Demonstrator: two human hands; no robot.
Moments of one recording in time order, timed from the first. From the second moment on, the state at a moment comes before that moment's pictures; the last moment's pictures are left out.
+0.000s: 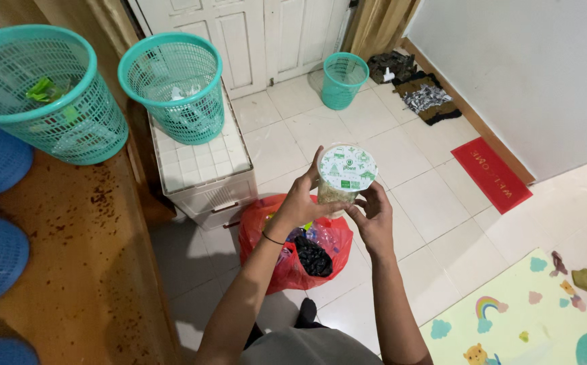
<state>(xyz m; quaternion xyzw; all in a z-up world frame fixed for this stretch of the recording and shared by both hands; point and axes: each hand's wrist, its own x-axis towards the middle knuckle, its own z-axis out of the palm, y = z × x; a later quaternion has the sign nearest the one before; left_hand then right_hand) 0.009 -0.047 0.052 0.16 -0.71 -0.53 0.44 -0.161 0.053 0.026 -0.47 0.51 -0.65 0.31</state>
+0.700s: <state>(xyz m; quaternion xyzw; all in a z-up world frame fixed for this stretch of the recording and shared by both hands) 0.014 -0.043 0.048 0.22 -0.67 -0.52 0.49 -0.160 0.032 0.032 -0.50 0.50 -0.62 0.34</state>
